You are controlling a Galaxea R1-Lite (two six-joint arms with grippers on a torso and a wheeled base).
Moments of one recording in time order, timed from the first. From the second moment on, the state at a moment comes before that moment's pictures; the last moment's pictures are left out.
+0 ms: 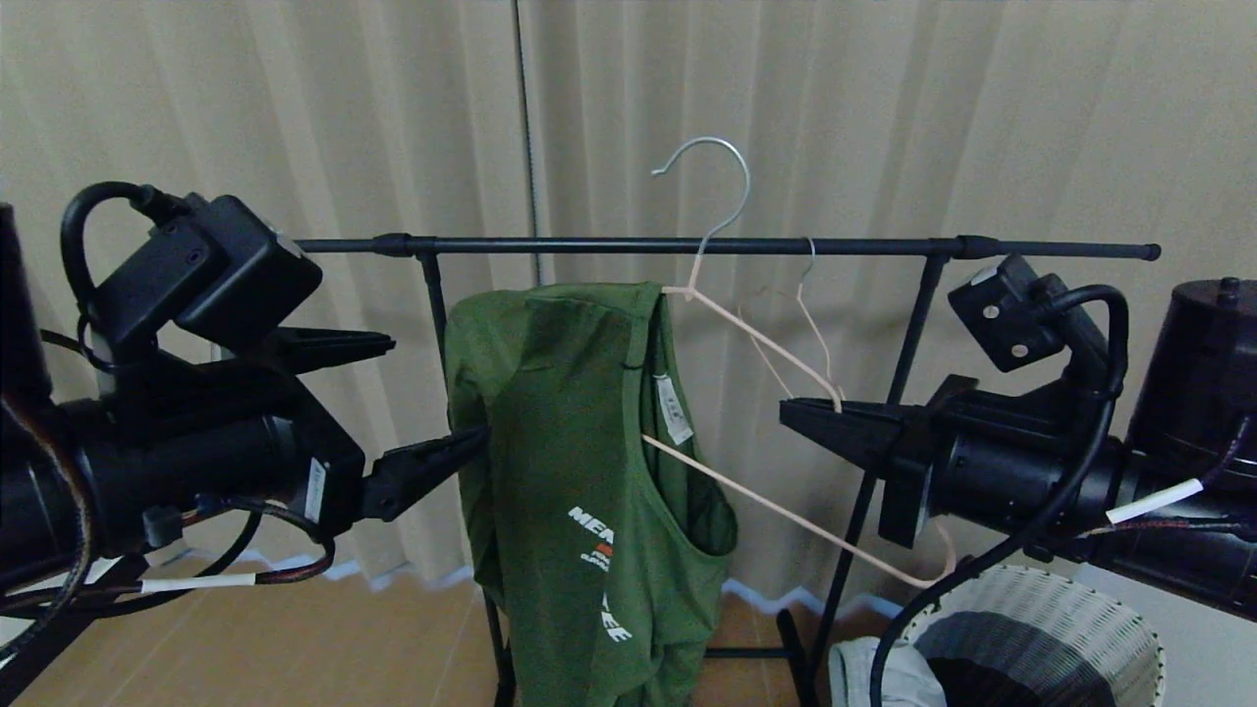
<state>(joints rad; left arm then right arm) -0.51 1.27 -0.79 -0.22 -0.08 0.37 0.64 1.48 -0.68 -0.60 0.14 0.07</state>
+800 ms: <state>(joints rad) -0.41 1.36 -0.87 -0.29 -0.33 0.58 0.64 1.47 -0.66 -0.61 0.22 0.08</state>
